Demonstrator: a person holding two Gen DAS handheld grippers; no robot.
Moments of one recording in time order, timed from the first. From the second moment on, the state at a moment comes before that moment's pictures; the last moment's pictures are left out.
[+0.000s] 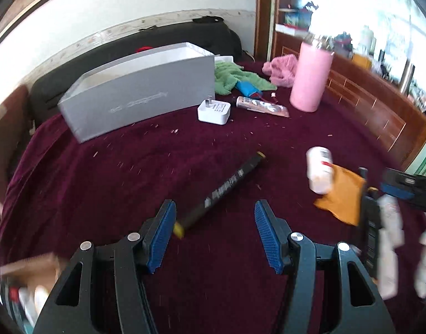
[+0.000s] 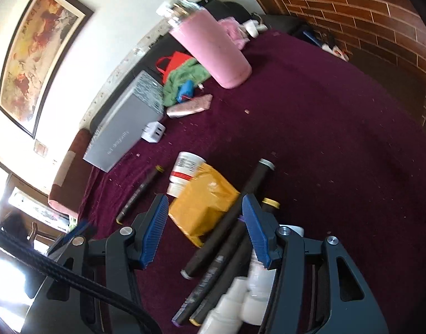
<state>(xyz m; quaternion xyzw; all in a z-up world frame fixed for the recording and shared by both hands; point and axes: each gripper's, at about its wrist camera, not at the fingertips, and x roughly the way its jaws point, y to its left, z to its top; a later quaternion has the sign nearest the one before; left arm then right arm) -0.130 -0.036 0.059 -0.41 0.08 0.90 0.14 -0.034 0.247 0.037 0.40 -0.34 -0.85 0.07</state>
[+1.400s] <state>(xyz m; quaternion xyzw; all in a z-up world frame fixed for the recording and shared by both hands) 0.037 -0.124 0.056 -0.43 -0.11 0.87 0.20 -0.165 0.136 0.031 0.56 -0.09 -0.83 0.00</state>
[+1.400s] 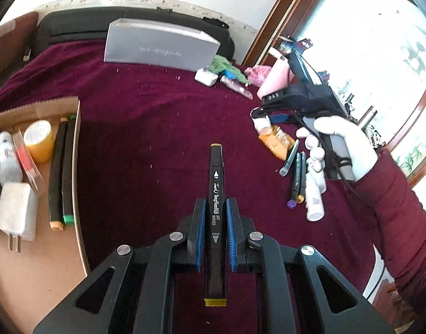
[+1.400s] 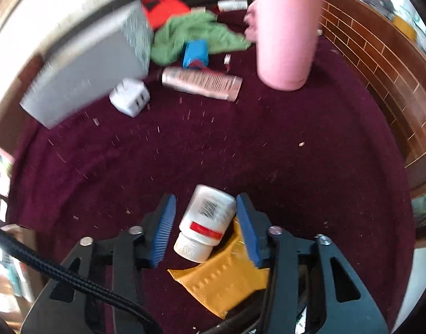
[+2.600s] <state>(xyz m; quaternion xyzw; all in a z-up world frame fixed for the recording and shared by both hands) 0.089 -0.125 0.061 -0.40 -0.12 0.89 0.19 -0.024 0.084 0.061 0.52 -0.14 -0.83 0.15</state>
